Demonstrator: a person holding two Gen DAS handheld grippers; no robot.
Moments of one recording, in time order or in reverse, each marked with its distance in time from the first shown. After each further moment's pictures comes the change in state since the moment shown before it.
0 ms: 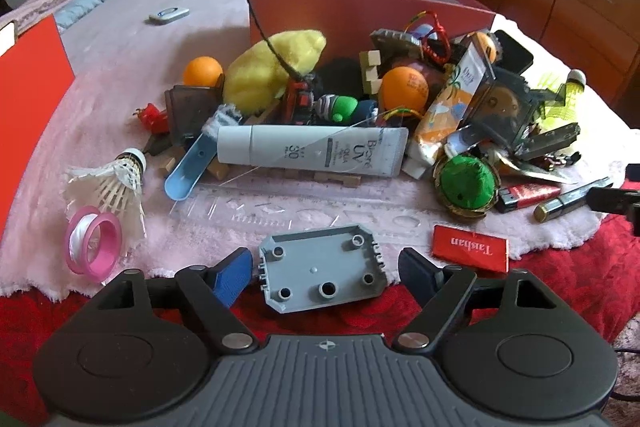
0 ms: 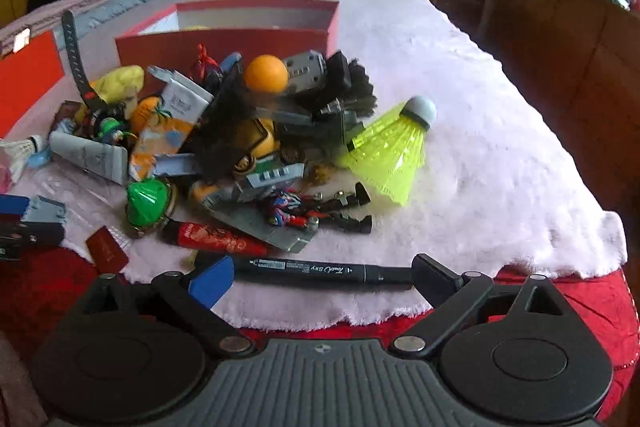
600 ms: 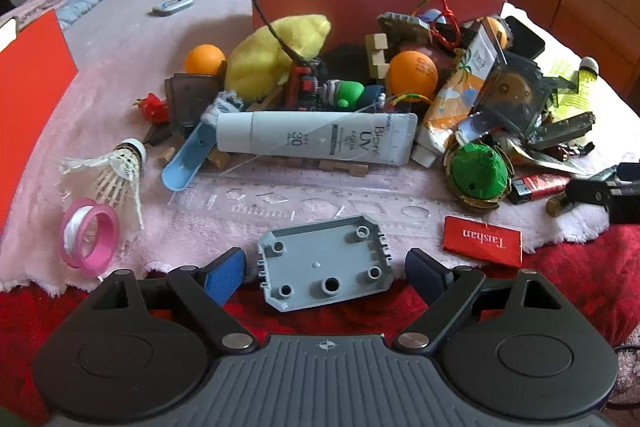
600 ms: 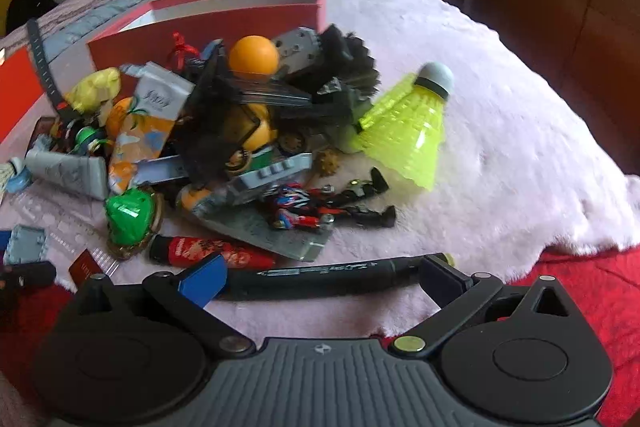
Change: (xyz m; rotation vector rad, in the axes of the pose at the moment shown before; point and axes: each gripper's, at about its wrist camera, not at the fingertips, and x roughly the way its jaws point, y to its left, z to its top) left arm 0.009 -0.001 -0.002 -0.002 0.026 0.037; right arm 0.028 0.011 -0.002 0.075 0.008 0.011
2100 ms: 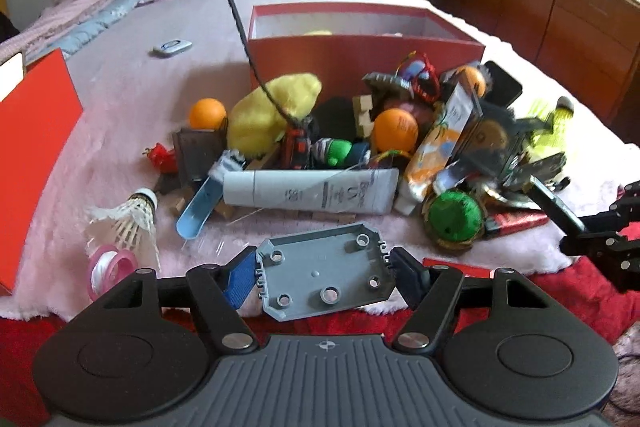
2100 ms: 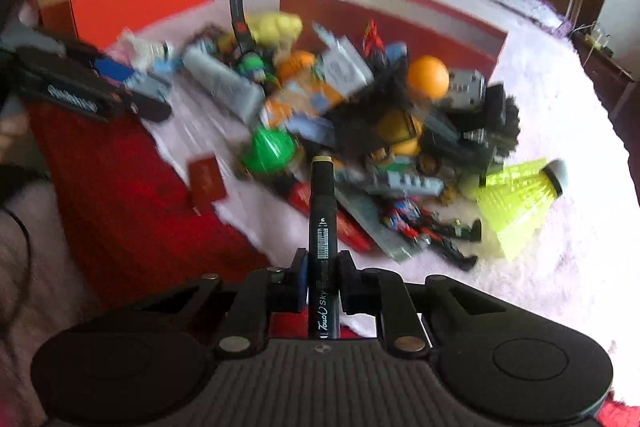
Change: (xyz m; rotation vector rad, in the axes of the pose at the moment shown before) left arm -0.030 -0.002 0.015 0.016 -0.101 -0.028; right arm -0.036 0.018 -0.001 -0.477 0.009 0.303
